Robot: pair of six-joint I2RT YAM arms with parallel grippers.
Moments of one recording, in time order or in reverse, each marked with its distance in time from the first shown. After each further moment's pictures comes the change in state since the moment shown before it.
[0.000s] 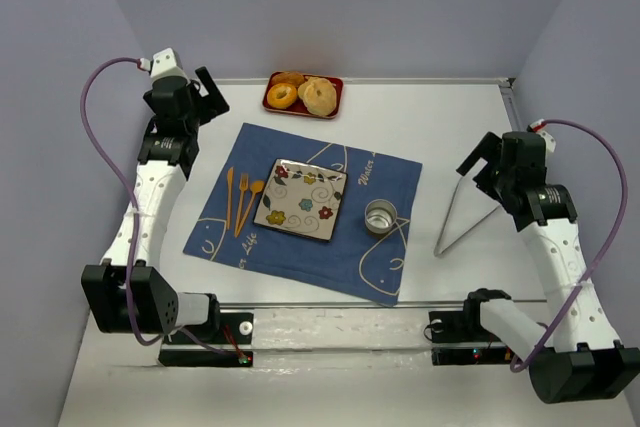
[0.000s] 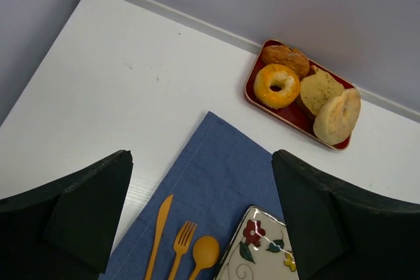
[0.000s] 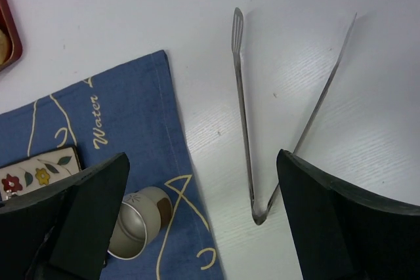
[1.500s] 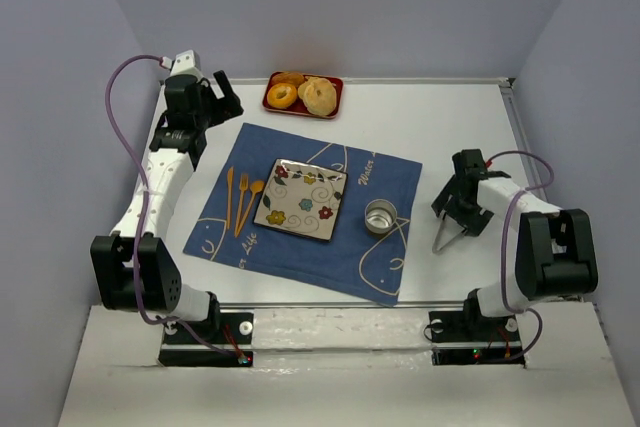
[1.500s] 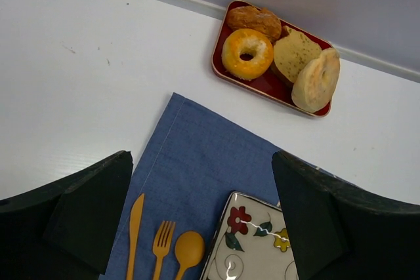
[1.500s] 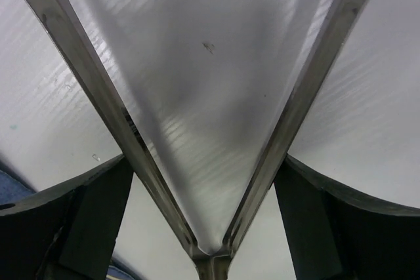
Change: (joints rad) left arm -0.001 0.121 0.000 0.061 0.186 0.012; right arm 0.000 0.534 -0.271 0.200 -0.007 0.123
